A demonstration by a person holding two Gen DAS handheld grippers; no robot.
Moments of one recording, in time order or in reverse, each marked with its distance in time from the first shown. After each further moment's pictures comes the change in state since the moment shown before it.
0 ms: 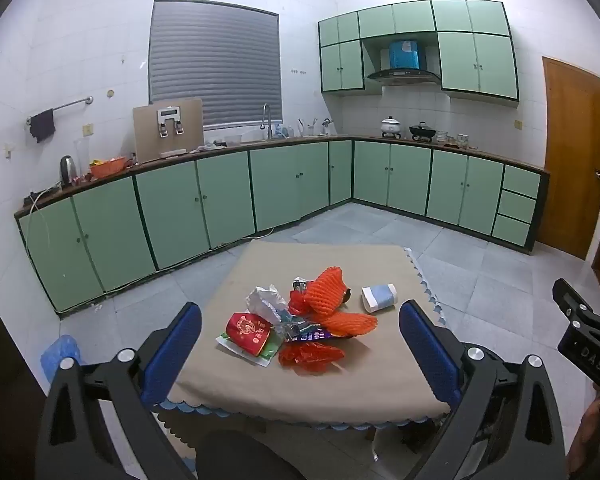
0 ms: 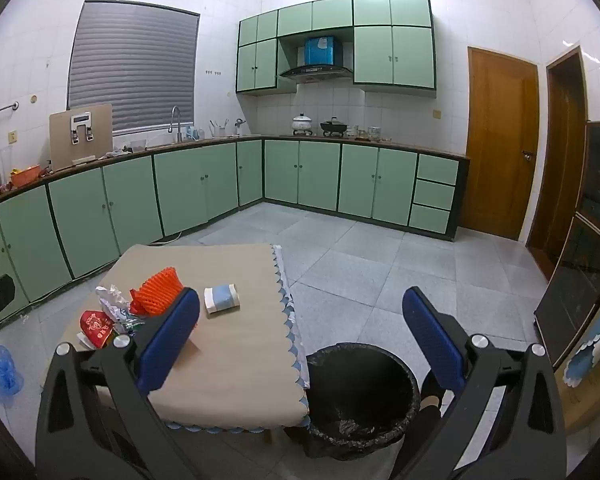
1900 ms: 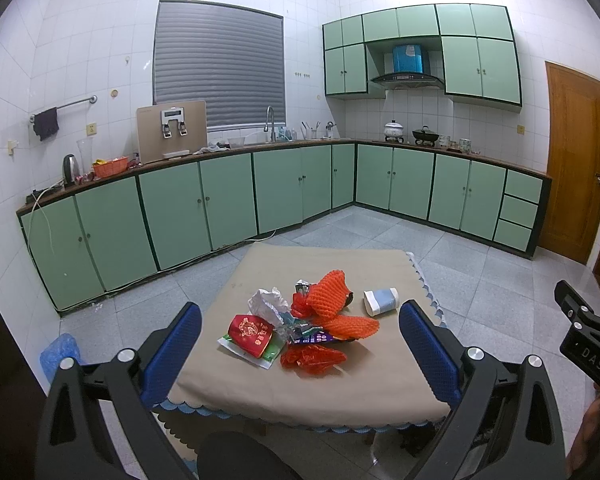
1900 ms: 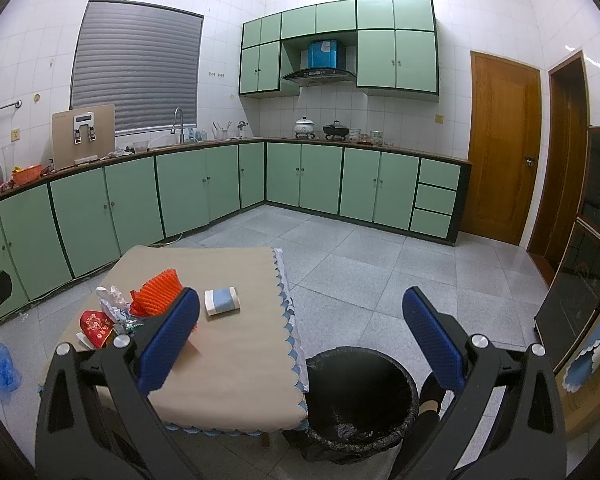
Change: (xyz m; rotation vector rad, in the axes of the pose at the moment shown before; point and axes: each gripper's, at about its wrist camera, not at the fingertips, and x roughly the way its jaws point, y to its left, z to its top) left arm -0.004 0.000 0.004 -0.019 -0.004 0.004; right arm -0.004 0.000 0.005 -0.013 -0.012 0.002
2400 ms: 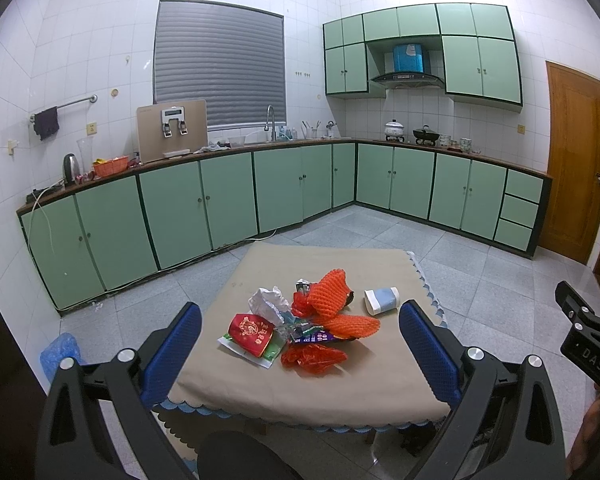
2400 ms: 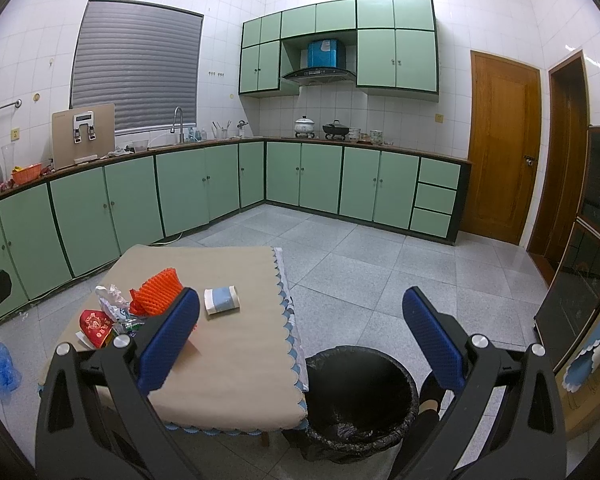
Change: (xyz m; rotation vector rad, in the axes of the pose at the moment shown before) left arm 0.000 -0.001 -0.001 0.000 0.000 0.001; right arm 0.000 -0.001 0.000 0.000 0.001 -0.001
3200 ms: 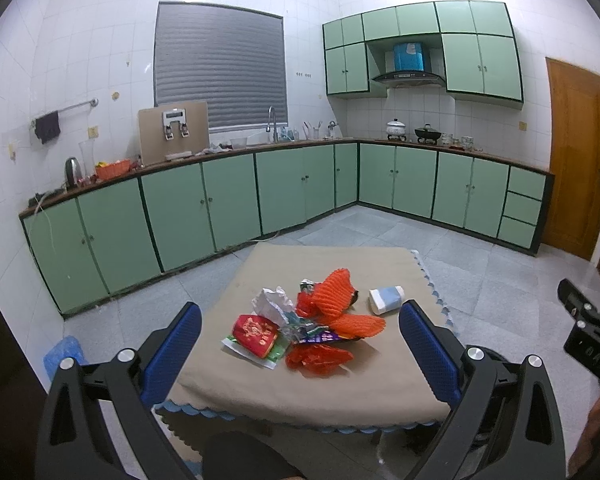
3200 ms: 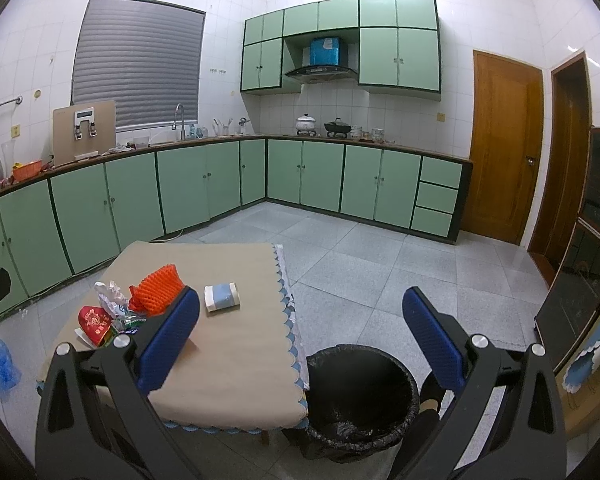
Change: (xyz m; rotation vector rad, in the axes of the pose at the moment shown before) left arm 0.003 0.002 -0.007 0.021 -0.013 0.027; right arm 0.007 0.002 -0.004 -0.023 0.001 0.012
